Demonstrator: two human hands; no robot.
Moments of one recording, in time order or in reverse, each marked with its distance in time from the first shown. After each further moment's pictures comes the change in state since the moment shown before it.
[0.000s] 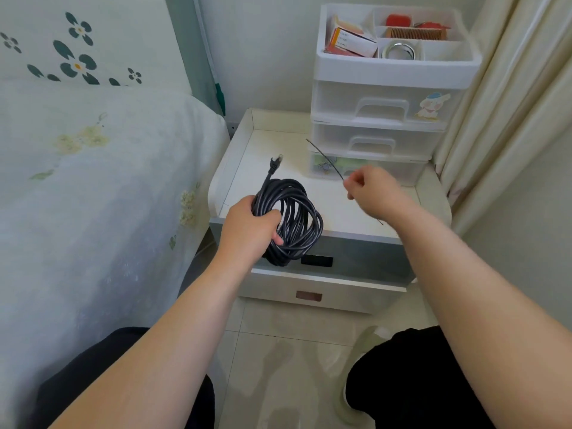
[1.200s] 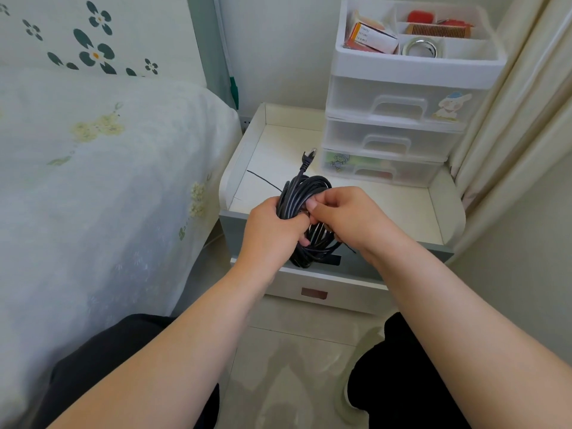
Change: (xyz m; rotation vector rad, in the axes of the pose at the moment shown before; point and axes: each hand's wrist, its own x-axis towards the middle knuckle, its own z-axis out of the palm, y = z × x) left_hand -0.022 0.009 0.011 -0.113 0.019 0.011; right_hand -0.072 -0.058 0.024 0.424 -0.200 -0.114
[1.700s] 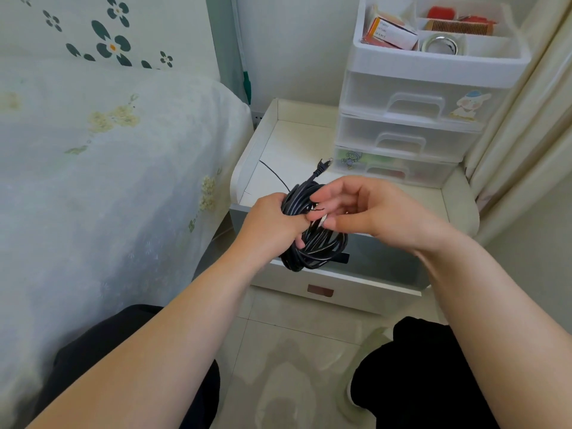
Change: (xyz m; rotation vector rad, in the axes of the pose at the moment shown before) left_hand 0.010 -0.006 -0.021 0.135 -0.142 -0.026; right_hand -0.005 0.002 -0.029 0.161 -0.390 -0.161
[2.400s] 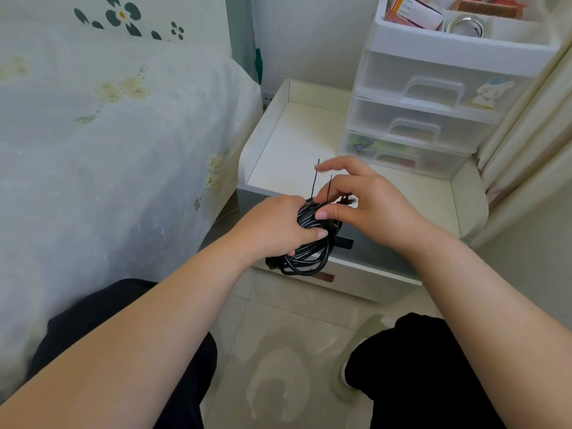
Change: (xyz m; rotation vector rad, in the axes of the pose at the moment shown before) left_hand -0.015 -0.011 -0.011 0.539 -0.232 0.135; right_hand 0.010 0.019 0.017 -0.594 0.134 -0.252
